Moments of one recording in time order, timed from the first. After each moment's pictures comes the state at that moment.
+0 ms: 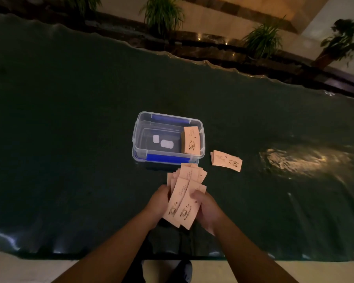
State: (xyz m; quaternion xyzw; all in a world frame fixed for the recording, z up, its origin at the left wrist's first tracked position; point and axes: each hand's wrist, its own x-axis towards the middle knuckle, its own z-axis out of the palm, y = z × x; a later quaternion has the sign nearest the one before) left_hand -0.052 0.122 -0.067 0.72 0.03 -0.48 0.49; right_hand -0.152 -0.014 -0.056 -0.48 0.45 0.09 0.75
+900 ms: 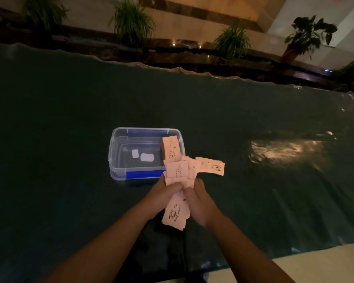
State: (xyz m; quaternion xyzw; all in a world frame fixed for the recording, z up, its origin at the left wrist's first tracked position) left_hand -0.020 0.061 -0.029 0.67 -0.11 -0.50 0.54; right_hand -0.132 -0.043 -0.016 -0.75 0.35 0.05 0.56
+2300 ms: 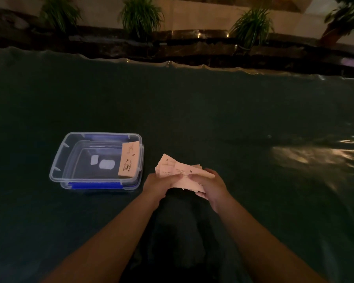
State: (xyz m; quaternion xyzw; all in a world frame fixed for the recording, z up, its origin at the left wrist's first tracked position) left_hand -0.044 -0.135 -0.068 0.75 0.18 -0.43 0.48; right_hand -0.143 -0.285 -0.062 -0.53 0.51 0.02 0.68
